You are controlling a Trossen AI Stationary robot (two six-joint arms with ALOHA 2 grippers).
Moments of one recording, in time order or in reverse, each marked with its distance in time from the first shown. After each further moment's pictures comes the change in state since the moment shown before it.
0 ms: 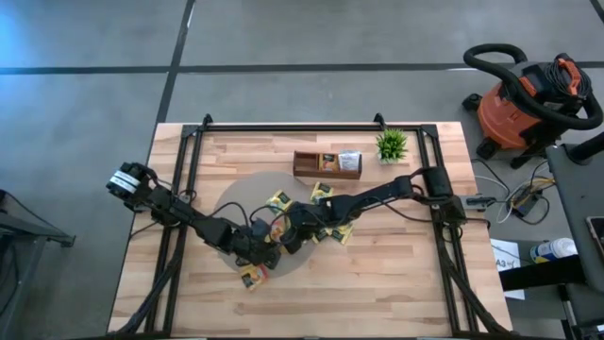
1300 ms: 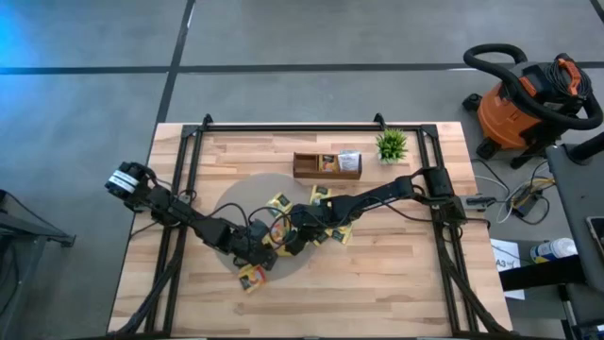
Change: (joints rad) left arm 0.000 -0.002 -0.014 -0.061 0.036 0.000; right arm 0.007 0.002 -0.006 -0.055 -0.054 0.076
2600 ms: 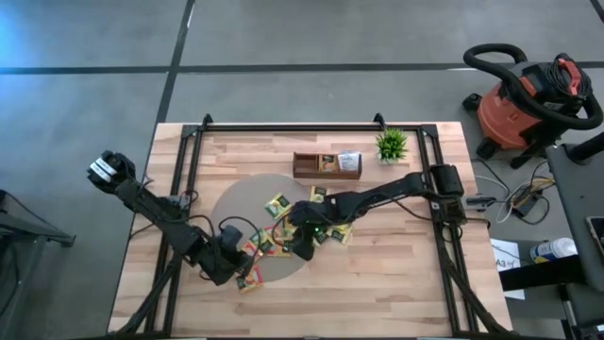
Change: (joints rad) left arm -0.260 -0.242 -0.032 -0.278 -0.143 -0.382; right arm 0.004 -0.076 0.005 -0.043 0.021 -0.510
